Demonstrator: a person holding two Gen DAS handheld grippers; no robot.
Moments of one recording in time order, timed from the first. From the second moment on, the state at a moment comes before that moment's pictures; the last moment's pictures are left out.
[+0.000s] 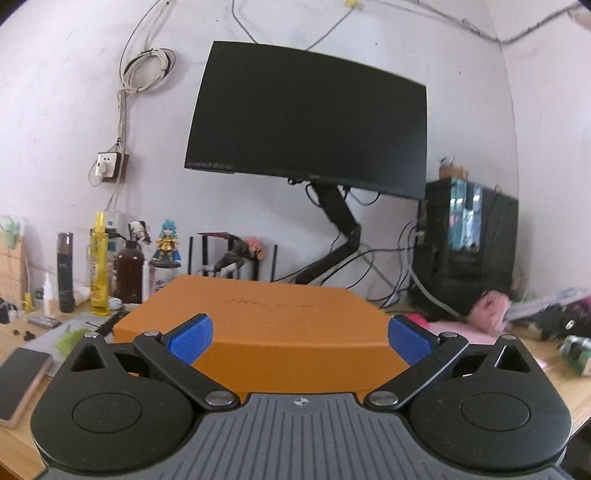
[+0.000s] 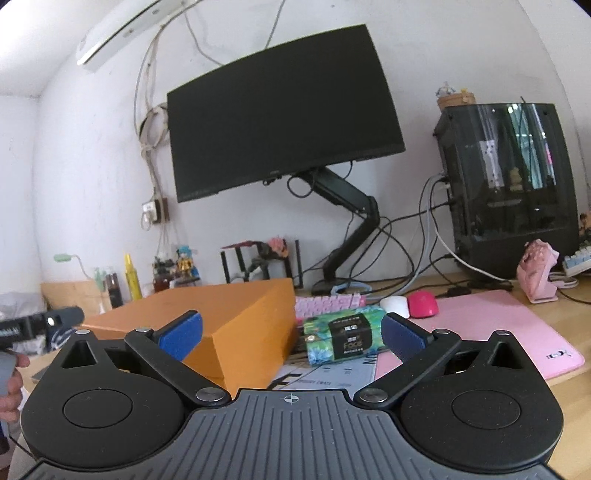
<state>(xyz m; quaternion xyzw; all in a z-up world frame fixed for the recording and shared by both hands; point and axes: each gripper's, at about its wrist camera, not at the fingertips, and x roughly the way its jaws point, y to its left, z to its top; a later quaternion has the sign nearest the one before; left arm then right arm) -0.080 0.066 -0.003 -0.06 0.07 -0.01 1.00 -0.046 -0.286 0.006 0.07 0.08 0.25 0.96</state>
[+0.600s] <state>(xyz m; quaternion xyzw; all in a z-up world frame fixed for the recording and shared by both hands) -0.081 0.065 -0.015 -0.04 0.08 0.04 0.99 -0.057 -0.294 -0.006 0.06 0.10 0.23 0.97</state>
